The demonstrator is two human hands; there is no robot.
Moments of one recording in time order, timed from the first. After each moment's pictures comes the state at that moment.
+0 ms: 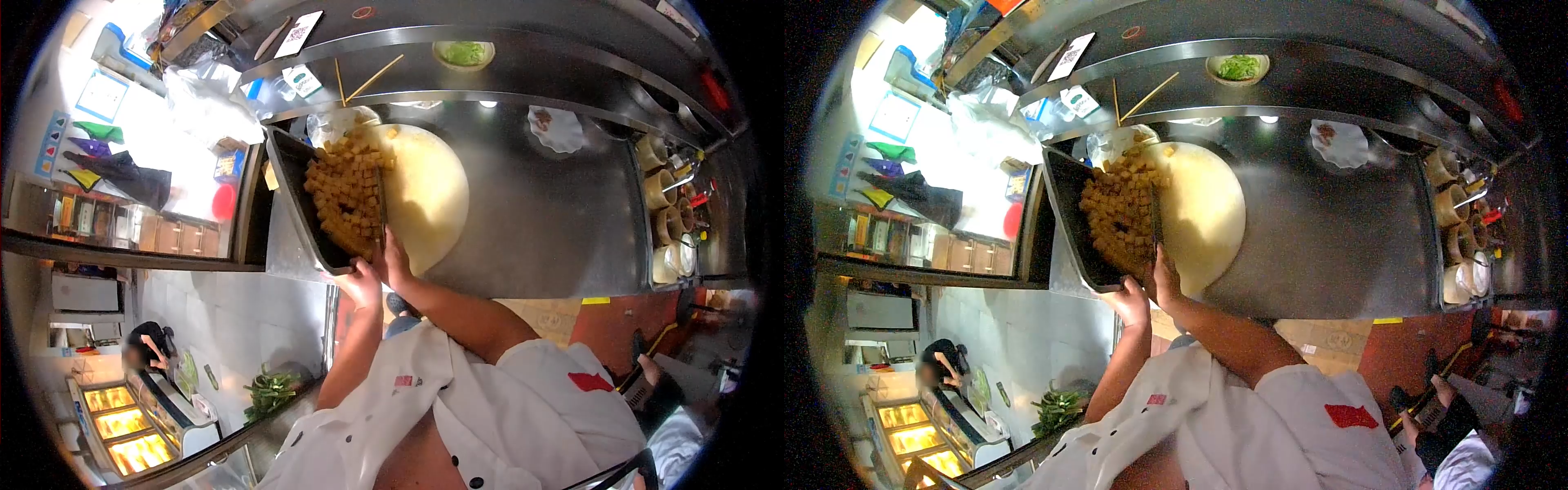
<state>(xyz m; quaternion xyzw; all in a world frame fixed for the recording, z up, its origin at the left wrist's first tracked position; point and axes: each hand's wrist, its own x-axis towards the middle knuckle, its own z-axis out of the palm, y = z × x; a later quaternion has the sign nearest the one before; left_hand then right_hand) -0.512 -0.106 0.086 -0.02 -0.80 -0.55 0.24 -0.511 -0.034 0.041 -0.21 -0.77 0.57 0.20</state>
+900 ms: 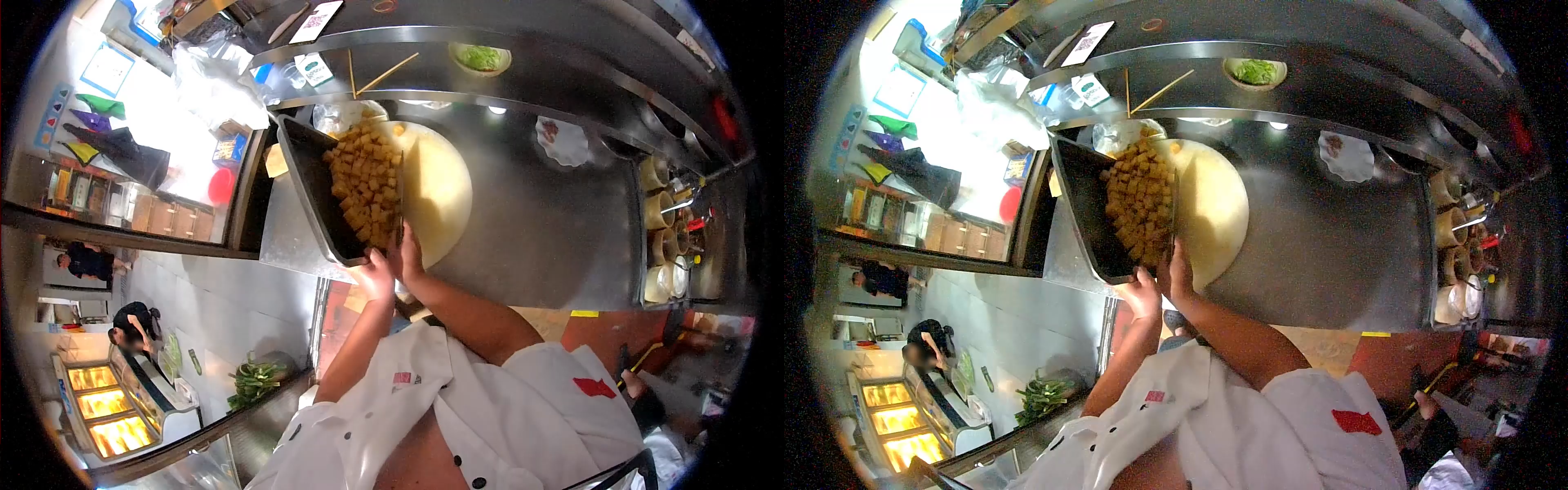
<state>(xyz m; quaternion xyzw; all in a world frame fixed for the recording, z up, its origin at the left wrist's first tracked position) -0.497 -0.061 0.093 -0.02 -0.81 -0.53 0.26 -0.521 -0.013 -0.021 -0.24 -0.68 0.66 0.20</state>
